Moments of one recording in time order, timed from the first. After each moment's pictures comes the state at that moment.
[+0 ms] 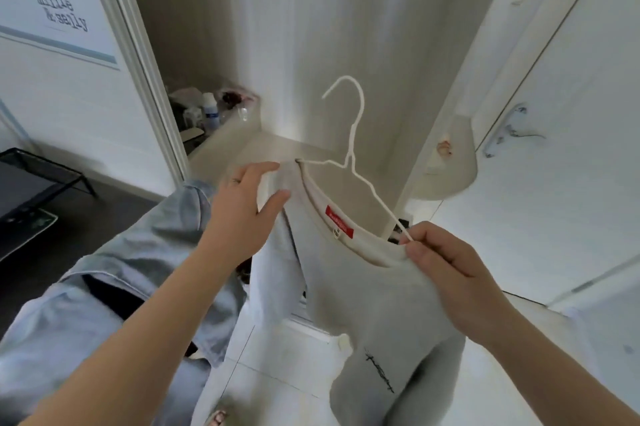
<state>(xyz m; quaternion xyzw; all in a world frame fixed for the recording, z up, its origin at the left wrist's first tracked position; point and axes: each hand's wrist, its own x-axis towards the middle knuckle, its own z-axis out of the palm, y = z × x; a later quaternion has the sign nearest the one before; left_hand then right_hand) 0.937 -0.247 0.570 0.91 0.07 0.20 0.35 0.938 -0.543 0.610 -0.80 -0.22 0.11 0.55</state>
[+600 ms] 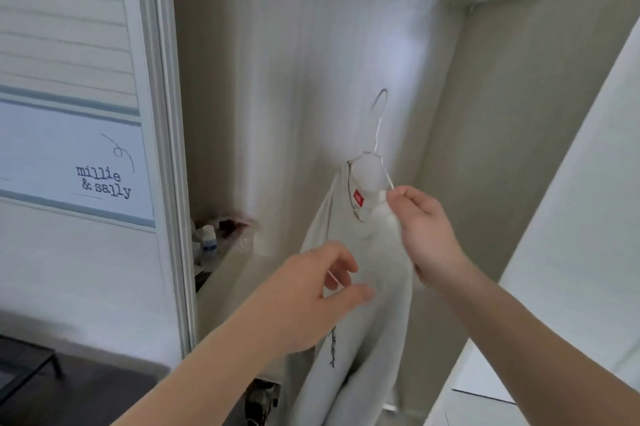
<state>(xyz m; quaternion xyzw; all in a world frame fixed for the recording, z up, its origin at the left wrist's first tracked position) 0.988 -0.131 0.699 0.89 -0.16 0.07 0.42 1.069 -0.307 0.740 -0.74 -0.12 -0.11 0.66</state>
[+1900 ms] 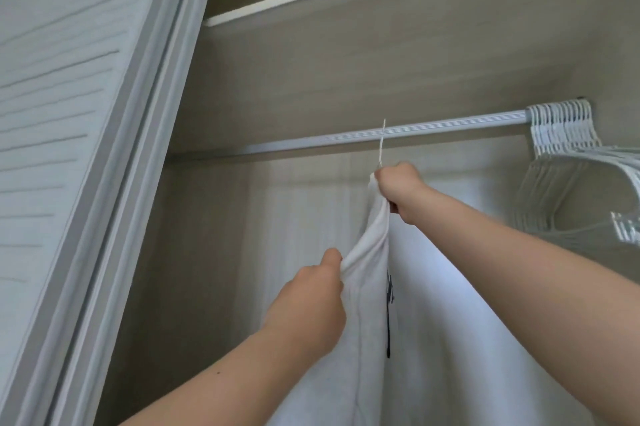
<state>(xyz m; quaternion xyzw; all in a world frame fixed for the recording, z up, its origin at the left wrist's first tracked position) 1.322 -0.052 0.989 0.89 -0.03 0.43 0.13 1.416 -0.179 1.148 -0.69 -0.23 -0.25 0.64</state>
